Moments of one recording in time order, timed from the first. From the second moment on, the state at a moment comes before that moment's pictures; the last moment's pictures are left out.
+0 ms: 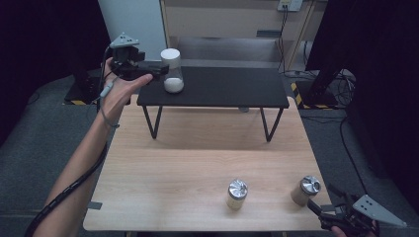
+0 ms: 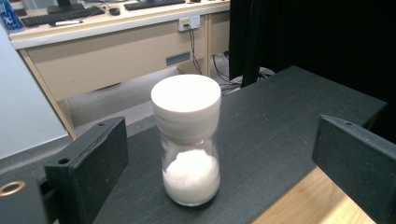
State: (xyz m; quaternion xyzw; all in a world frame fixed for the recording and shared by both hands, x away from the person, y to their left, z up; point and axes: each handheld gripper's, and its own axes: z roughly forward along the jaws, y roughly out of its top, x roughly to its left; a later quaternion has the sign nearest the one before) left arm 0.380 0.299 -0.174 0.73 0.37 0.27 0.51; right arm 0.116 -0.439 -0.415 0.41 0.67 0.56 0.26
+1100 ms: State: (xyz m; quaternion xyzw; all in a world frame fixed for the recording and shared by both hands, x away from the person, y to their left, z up) left arm 0.295 0.358 -0.261 0.73 0.28 0.22 0.58; right arm 0.116 -0.435 -0.413 0.41 0.68 0.56 0.26
